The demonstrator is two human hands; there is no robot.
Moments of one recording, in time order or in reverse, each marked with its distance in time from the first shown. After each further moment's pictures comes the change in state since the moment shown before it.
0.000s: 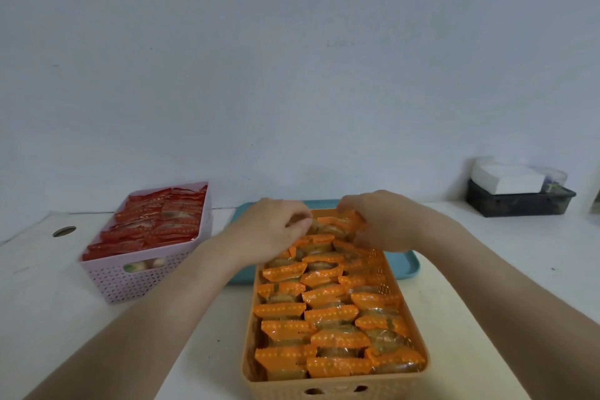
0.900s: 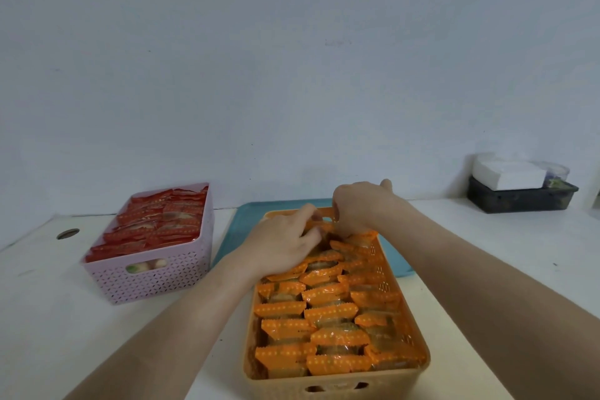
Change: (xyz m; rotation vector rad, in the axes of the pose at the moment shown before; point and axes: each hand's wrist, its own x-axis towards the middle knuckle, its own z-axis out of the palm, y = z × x) left_hand 0.007 0.001 0.032 0.053 0.001 -0.048; right_hand 0.042 -0.017 0.007 -0.167 -0.048 0.223
